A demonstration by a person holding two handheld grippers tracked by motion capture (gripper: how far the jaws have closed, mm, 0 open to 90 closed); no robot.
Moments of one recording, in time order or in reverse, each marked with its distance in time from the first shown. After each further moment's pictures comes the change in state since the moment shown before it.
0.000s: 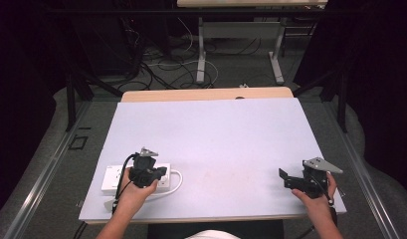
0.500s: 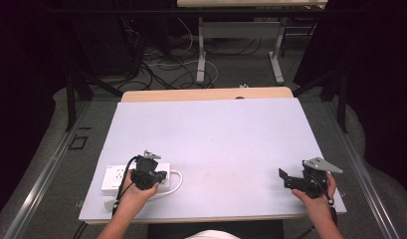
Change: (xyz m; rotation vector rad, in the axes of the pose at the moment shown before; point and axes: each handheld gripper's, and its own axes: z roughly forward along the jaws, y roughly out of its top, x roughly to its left) left arm -0.001 -0.004 0.008 0.056 0.024 -0.002; right arm 0.000 0.000 0.000 0.008 0.003 0.000
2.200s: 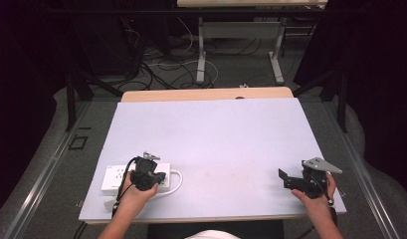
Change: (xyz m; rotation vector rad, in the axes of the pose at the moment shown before) left arm 0.004 -0.003 0.003 0.022 0.006 -0.001; right arm 0.001 0.000 0.000 0.015 0.010 -0.003
